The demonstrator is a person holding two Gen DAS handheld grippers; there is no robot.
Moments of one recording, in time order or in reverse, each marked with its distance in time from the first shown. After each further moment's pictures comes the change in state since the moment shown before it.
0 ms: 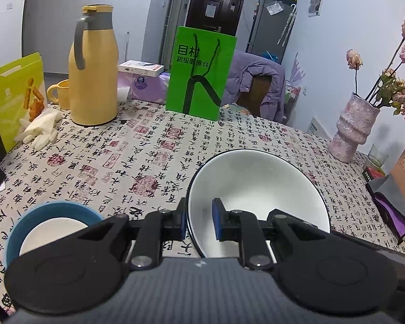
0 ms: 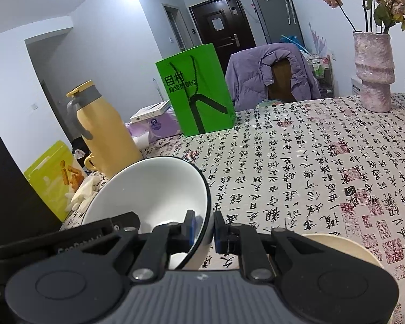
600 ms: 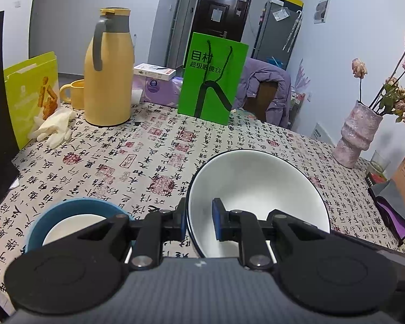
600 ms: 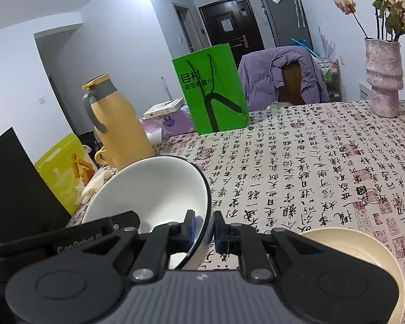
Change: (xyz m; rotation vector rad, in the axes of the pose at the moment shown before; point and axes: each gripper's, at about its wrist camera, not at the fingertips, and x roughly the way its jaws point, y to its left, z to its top) left arm -0.020 0.025 -0.004 -0.024 -0.019 0.011; right arm -0.008 0.028 -0.010 -0.034 -0.001 0.019
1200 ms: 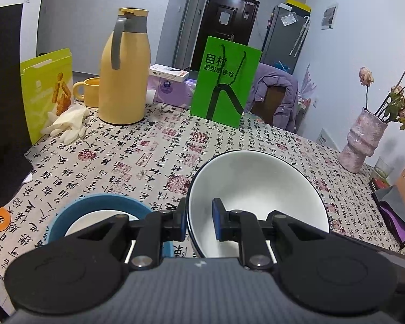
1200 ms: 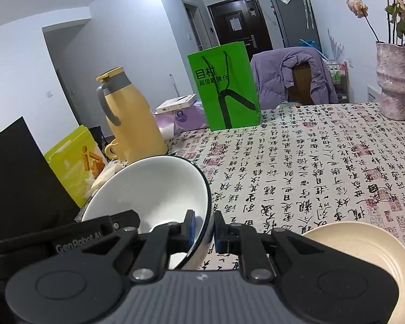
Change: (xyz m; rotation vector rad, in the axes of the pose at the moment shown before) left arm -0.014 0.026 -0.003 -0.031 -0.010 0.015; right arm 0.002 0.026 -0.009 -0.029 0.008 0.020
